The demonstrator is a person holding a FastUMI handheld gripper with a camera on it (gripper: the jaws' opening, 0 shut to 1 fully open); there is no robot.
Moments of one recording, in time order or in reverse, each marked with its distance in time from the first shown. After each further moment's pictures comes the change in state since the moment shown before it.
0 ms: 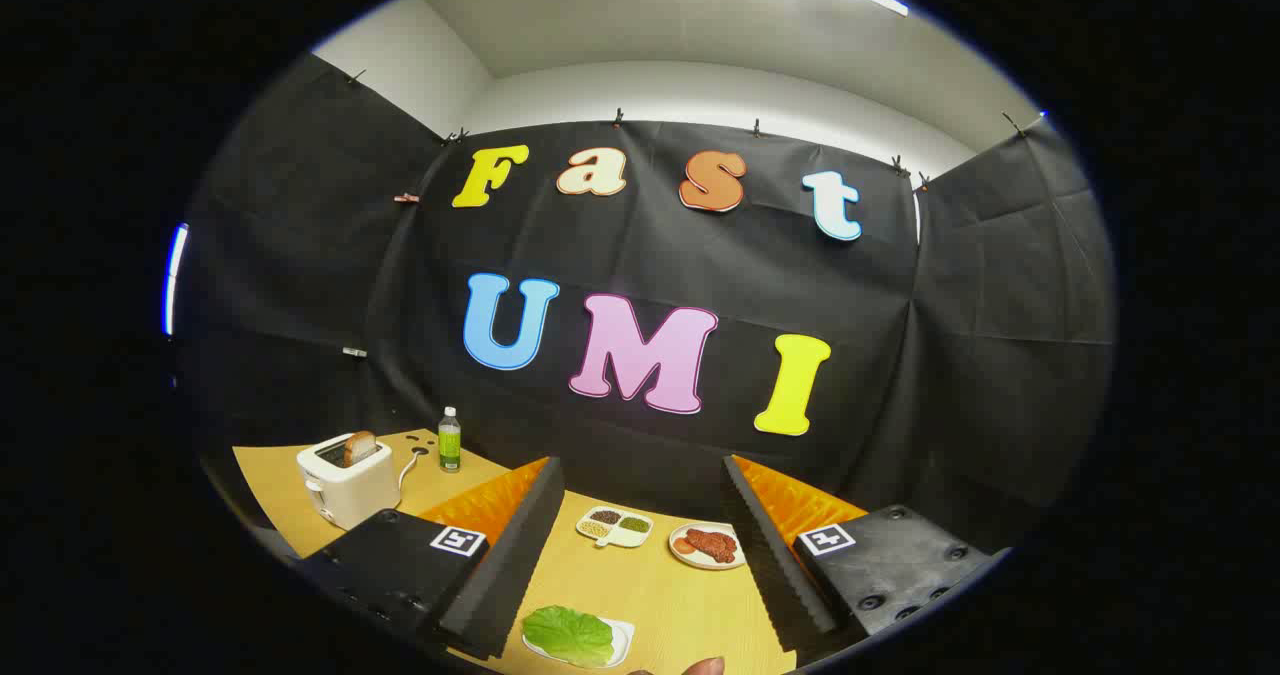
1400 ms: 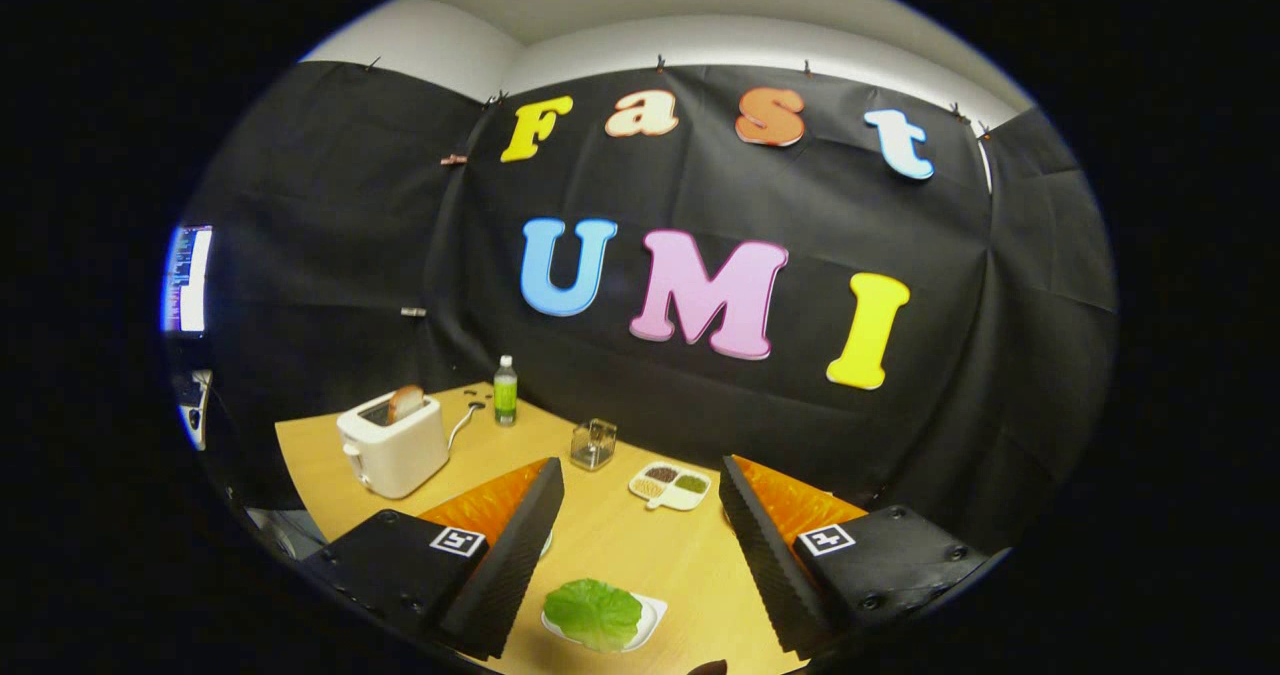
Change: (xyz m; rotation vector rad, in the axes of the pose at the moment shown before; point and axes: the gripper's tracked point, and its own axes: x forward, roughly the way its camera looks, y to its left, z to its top) arm 0.033 0.032 -0.092 0.009 0.252 0.264
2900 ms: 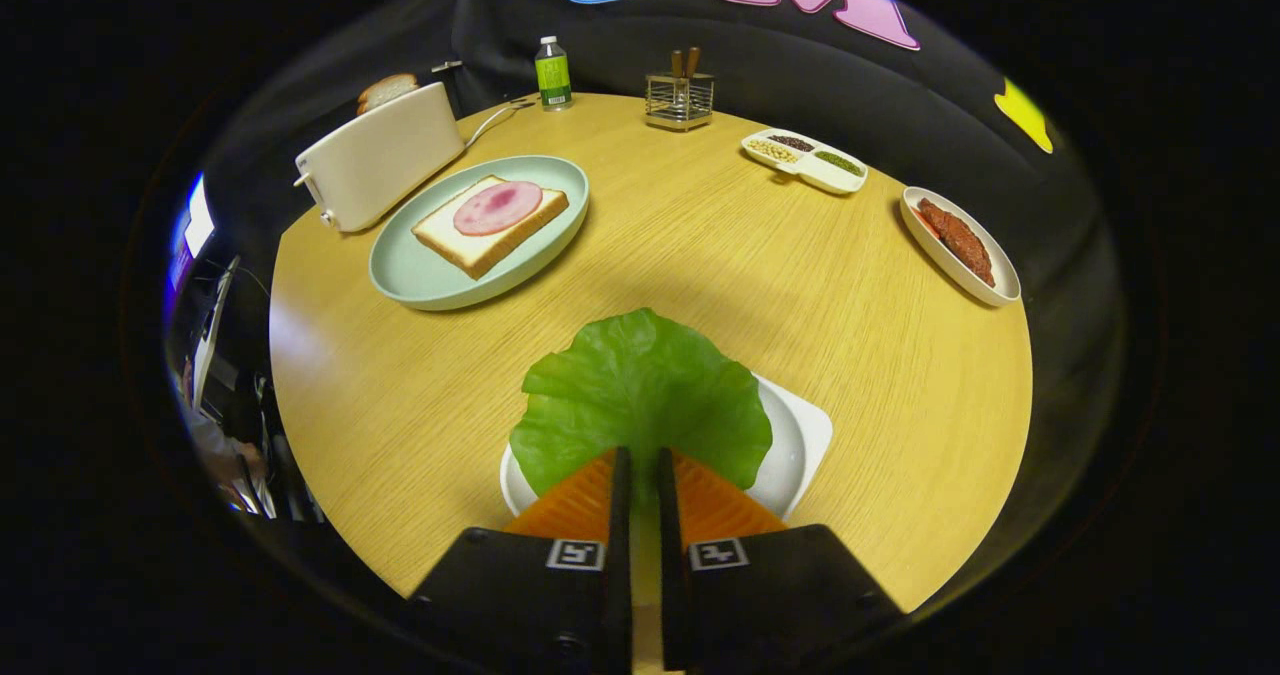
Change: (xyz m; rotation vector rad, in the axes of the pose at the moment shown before) arm 0.074 0.061 -0.324 0.028 0.772 0.268
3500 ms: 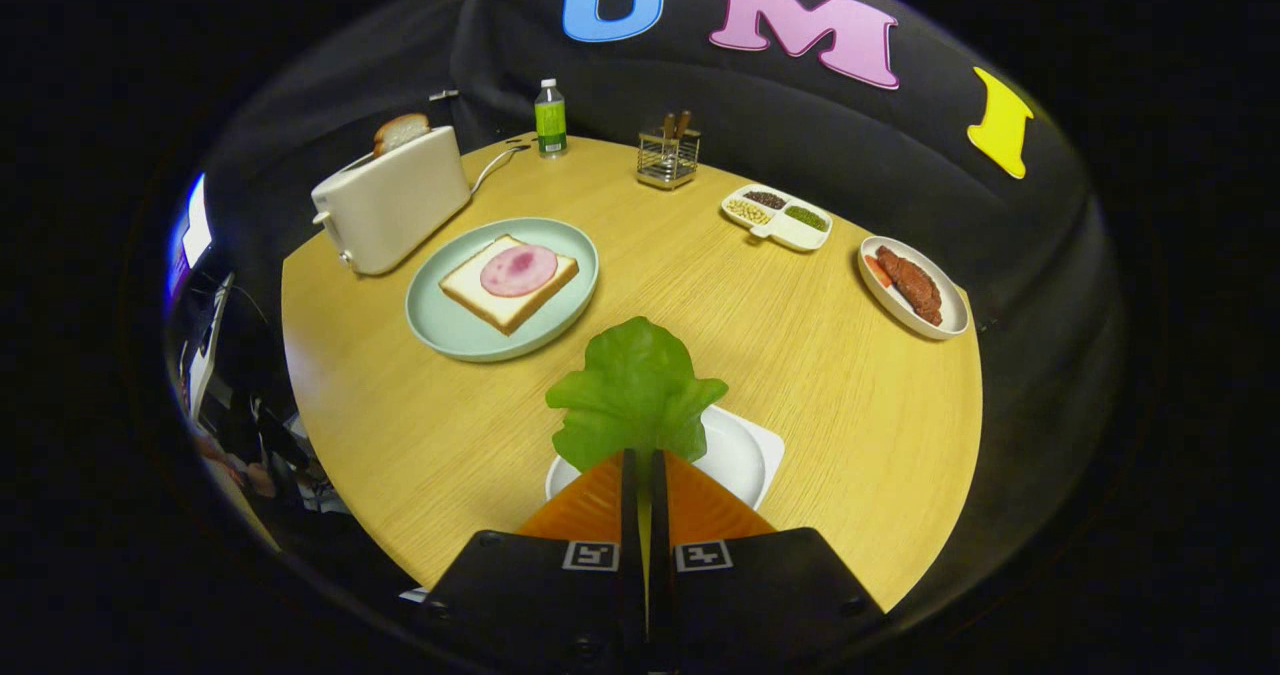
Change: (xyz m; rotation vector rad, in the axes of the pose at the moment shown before) arm -0.070 0.010 0.049 0.038 -0.138 -0.083
